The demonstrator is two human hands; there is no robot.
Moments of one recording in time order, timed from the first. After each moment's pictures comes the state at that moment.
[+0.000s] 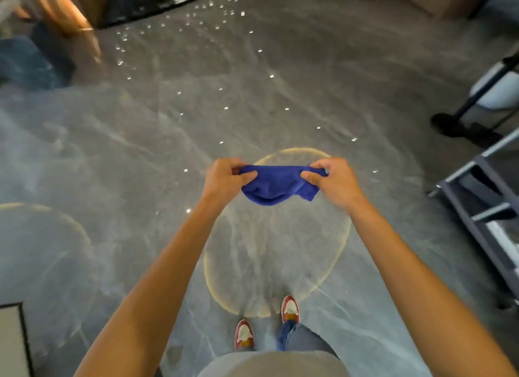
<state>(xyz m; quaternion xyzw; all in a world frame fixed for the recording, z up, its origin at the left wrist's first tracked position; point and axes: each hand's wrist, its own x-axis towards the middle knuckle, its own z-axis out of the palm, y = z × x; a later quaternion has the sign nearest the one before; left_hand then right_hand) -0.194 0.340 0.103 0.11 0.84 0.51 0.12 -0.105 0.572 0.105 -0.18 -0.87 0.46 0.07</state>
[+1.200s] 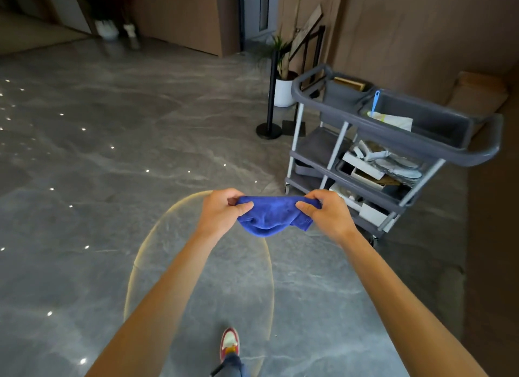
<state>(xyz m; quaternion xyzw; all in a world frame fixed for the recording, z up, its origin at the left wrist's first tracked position) -0.101 0.833 0.133 0.41 0.73 0.47 0.28 0.117 0.950 0.128 -0.46 -0.78 0.35 0.24</state>
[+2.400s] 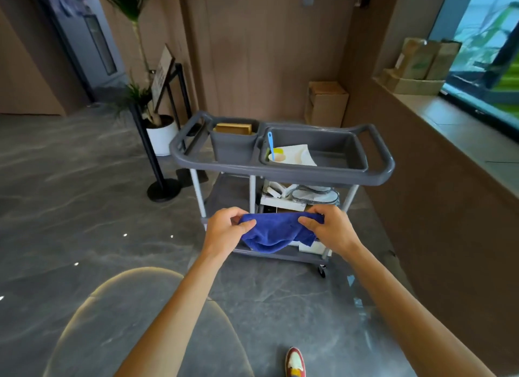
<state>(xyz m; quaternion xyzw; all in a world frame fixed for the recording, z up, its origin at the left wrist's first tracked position) -0.079 1.301 0.125 0.61 0.59 0.39 0.36 0.169 1.283 0.135 -0.65 -0.65 0.24 0.31</state>
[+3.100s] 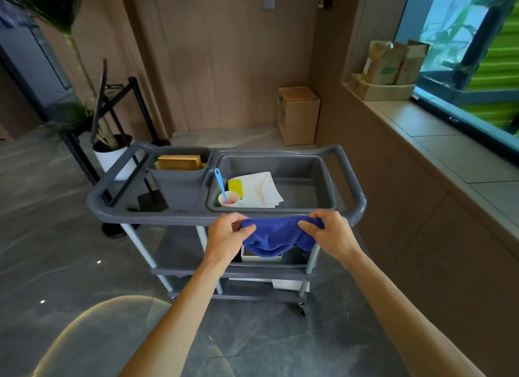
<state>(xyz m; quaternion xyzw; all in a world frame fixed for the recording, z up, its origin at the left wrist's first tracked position) 0.126 1.532 0.138 0.62 0.57 0.37 0.40 0.365 1.490 0.143 -0.68 -0.59 0.24 0.35</state>
